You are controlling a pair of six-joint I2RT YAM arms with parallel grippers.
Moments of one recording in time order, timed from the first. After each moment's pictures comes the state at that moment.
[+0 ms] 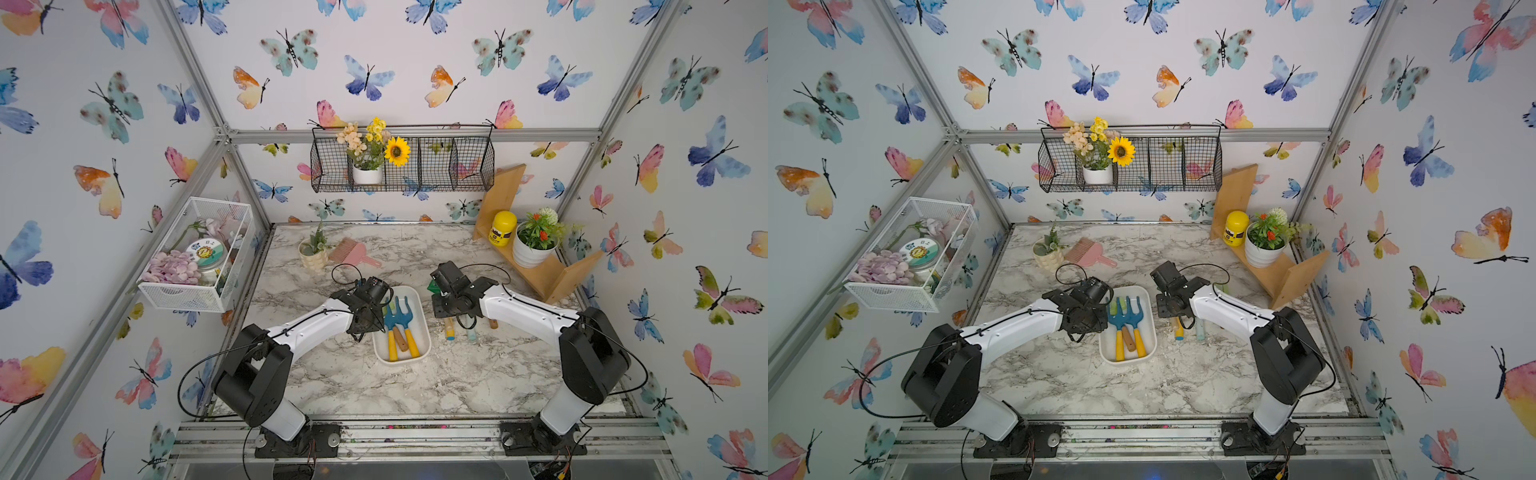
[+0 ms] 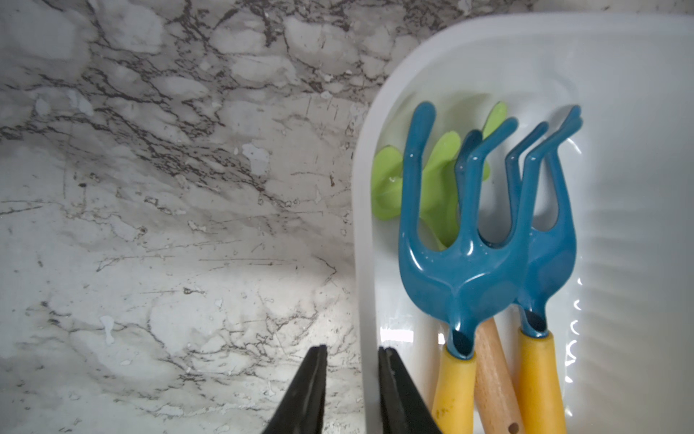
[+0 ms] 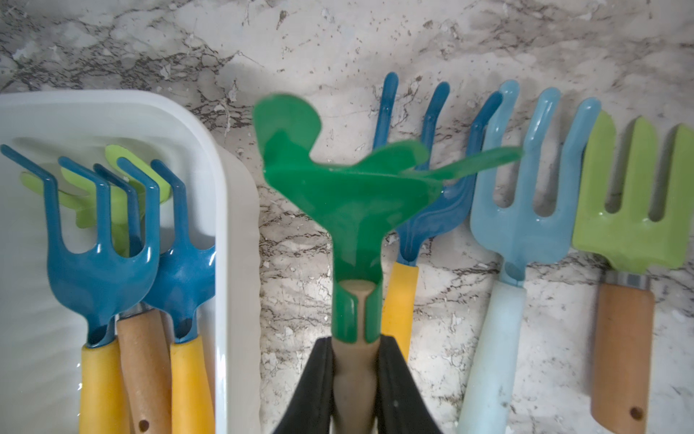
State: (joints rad) left arm -0.62 1.55 0.99 -0.64 -0.15 -0.70; right arm 0.72 1.71 1.20 -0.61 0.18 0.45
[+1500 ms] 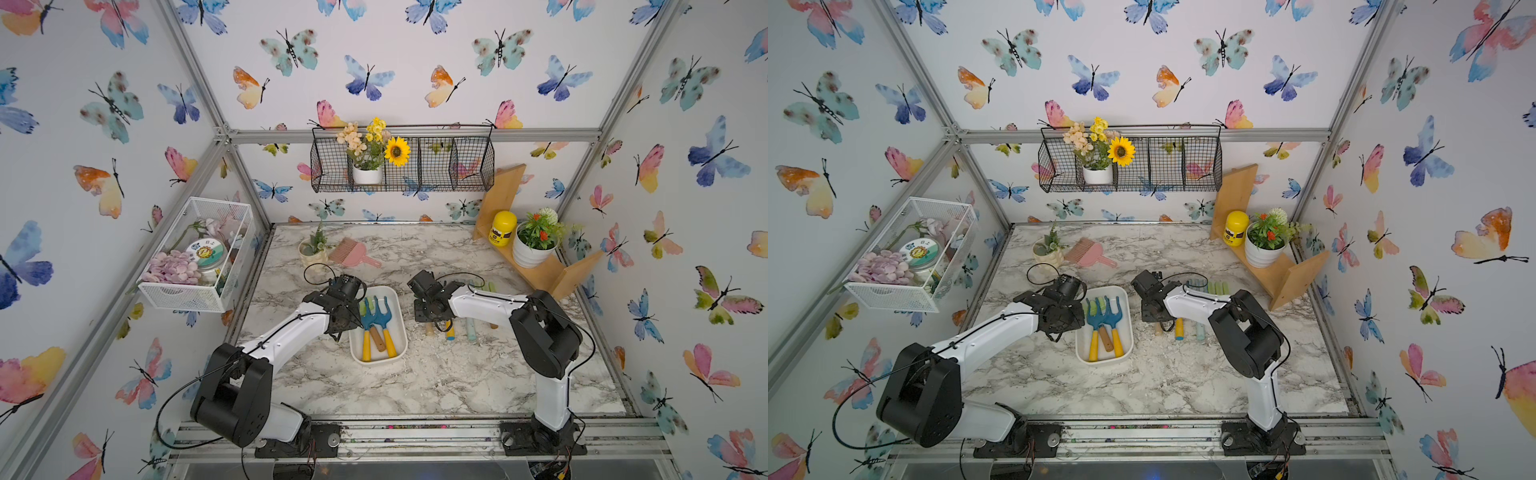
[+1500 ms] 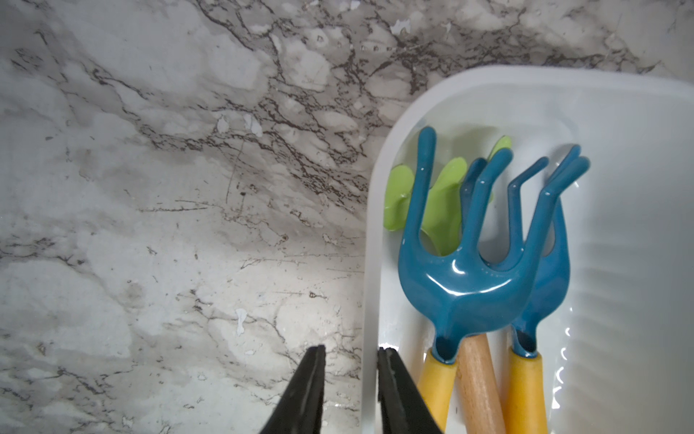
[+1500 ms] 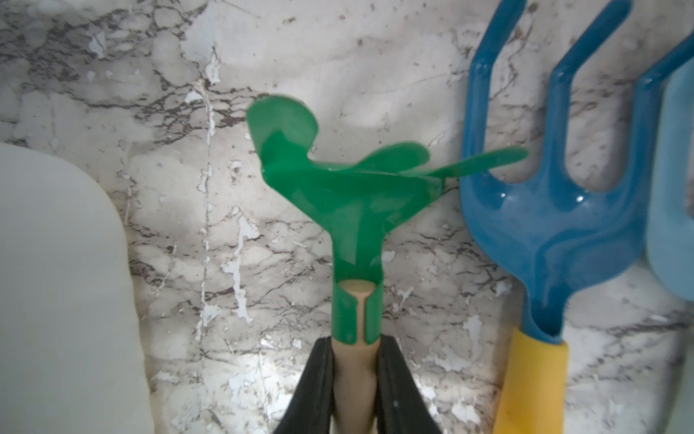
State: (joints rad) left arm -0.44 1.42 0.91 -0.67 -0.16 -0.61; right arm 0.79 1.97 1.29 -0.52 0.21 0.63
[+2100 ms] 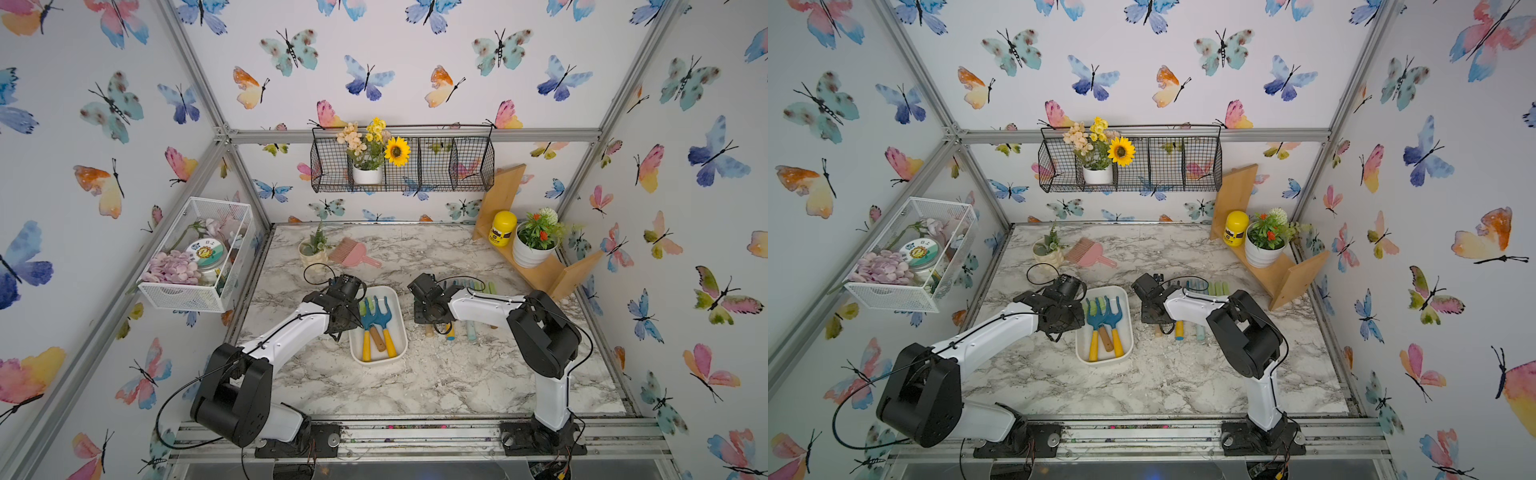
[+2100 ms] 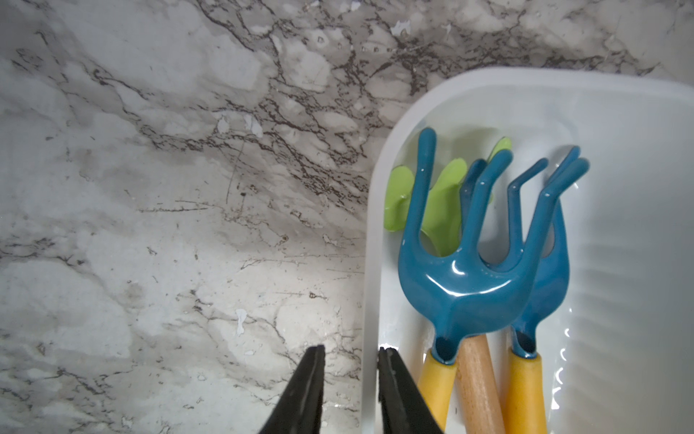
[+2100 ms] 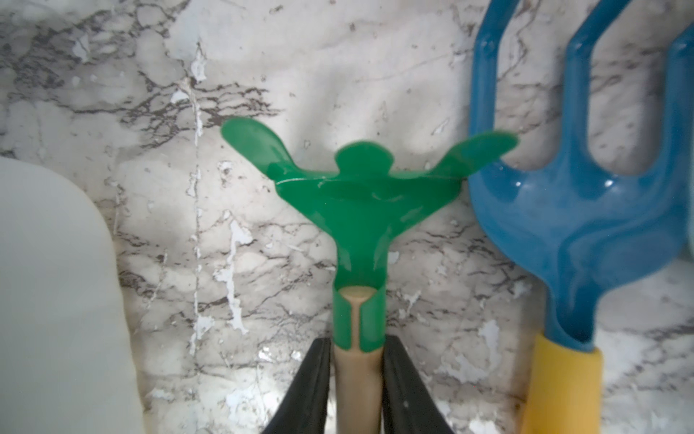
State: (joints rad) left arm -0.44 1.42 0.91 -0.67 -0.16 -0.61; right arm 0.79 1.97 1.26 -0.45 0.21 0.68
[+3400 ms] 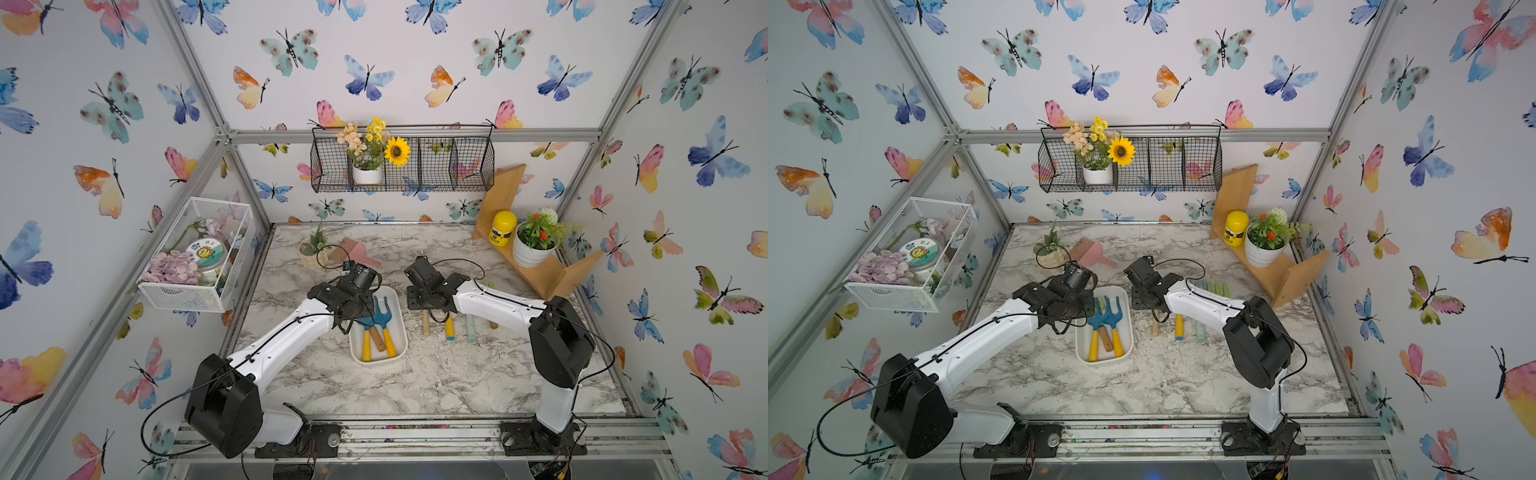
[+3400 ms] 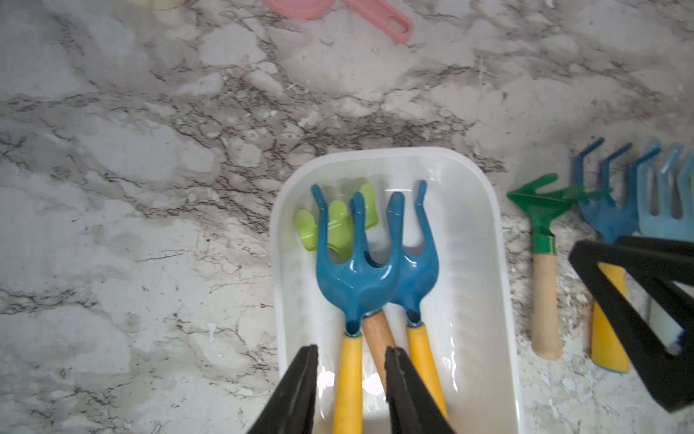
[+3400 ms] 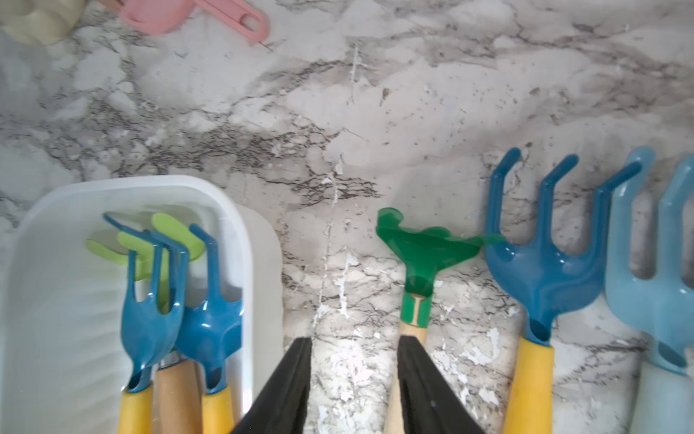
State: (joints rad) left arm -0.61 1.38 1.08 -0.76 -0.22 -0.62; right arm 0.83 1.87 1.40 -0.53 0.21 0.58
